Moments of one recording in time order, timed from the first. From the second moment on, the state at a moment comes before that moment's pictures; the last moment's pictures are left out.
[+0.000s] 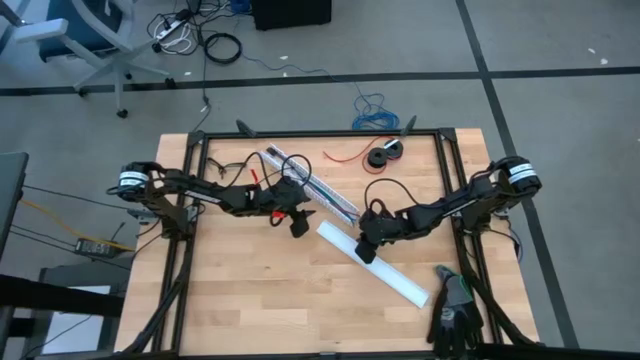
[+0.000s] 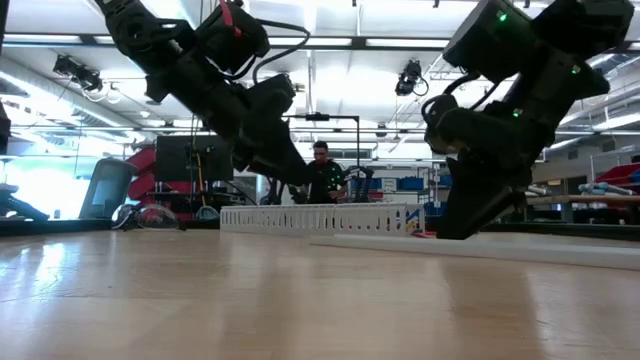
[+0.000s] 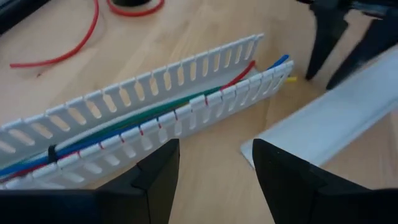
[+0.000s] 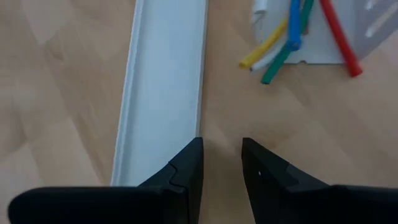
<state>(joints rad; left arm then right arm) 0.07 1.59 0.73 0.24 -0.19 -0.22 0.21 1.57 0.64 0.00 0.19 0.81</state>
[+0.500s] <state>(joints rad) 0.03 1.72 0.73 0.24 -0.19 -0.27 0.38 1.58 0.63 0.09 0.43 0.89</state>
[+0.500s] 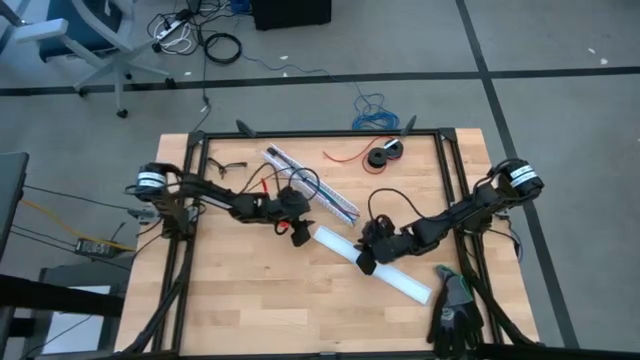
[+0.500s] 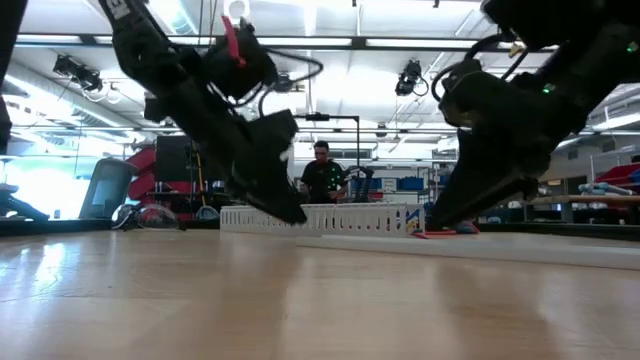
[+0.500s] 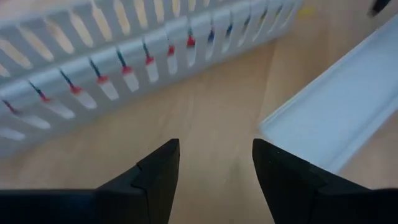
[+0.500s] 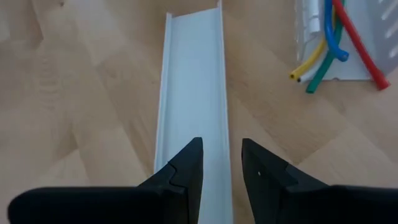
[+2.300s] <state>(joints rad) -0.15 1.39 0.59 0.26 -0.62 -0.04 0.30 1.71 0.72 0.32 0.35 0.42</state>
